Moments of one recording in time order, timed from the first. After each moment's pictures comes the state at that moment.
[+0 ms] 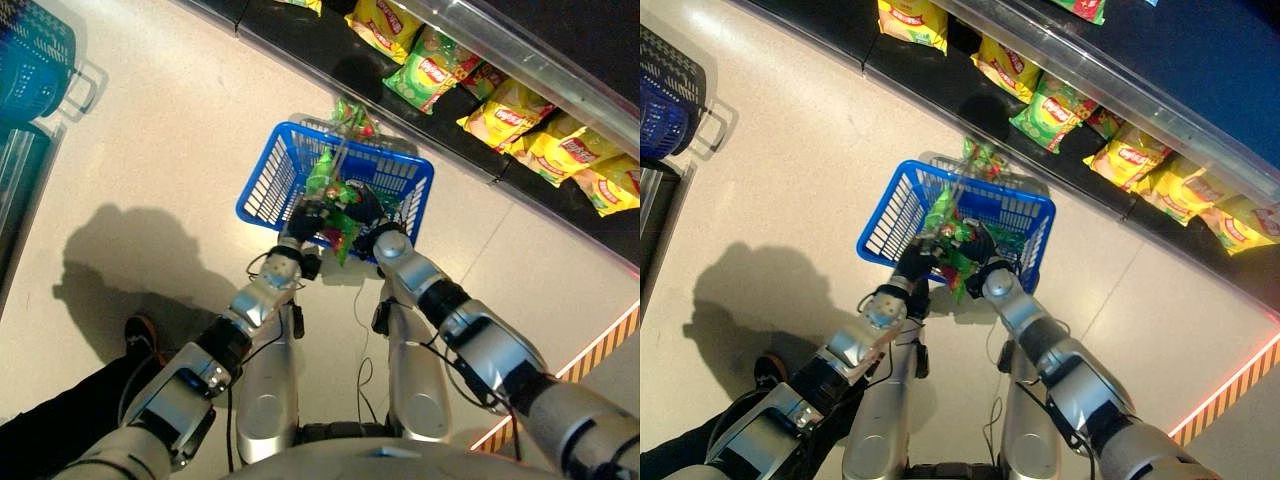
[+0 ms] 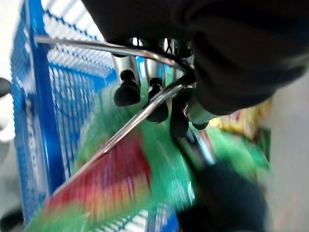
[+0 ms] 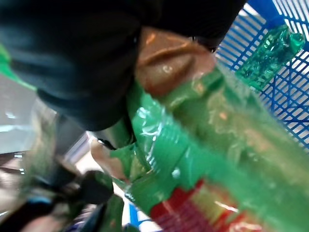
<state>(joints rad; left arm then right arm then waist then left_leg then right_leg) -0.49 0.29 -0.63 0.30 -0.26 0.06 0.35 -0.86 -0.07 0.51 0.98 0.16 0.00 -0.28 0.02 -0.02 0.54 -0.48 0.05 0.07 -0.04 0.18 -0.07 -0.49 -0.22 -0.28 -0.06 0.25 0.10</state>
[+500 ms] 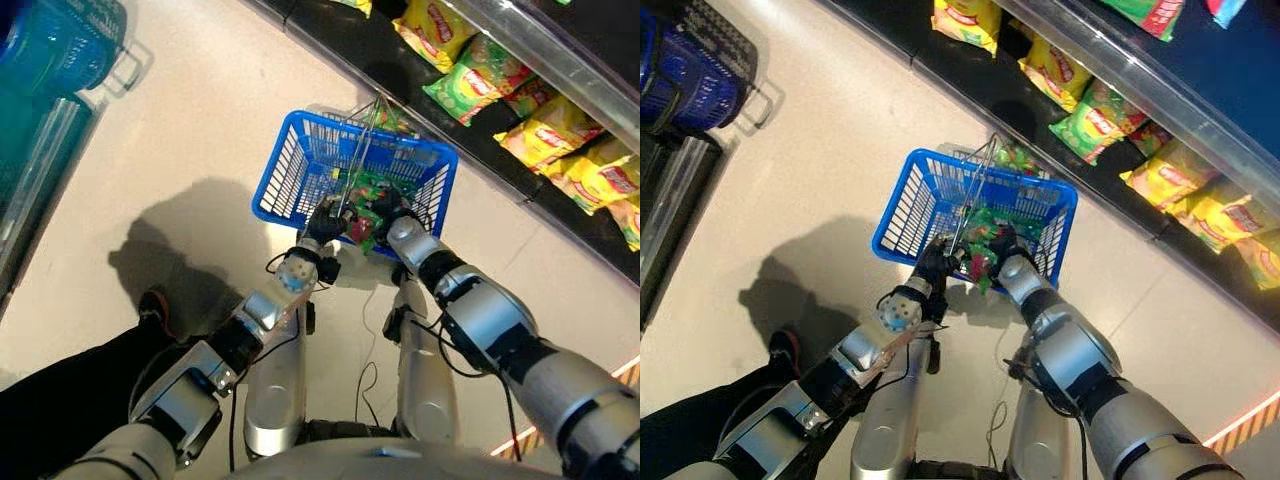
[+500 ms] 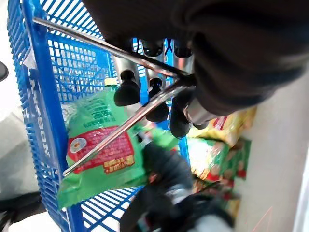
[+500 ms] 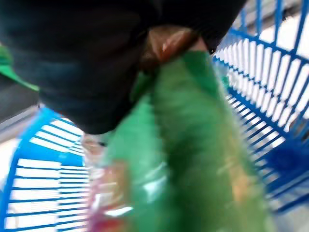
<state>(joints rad) -0.51 0.27 -0.65 0.21 -0.31 0.05 0.34 -0.99 -0.14 0.47 1.28 -0.04 0.07 -0.32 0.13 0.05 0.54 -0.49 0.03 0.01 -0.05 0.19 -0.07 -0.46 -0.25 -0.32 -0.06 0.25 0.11</state>
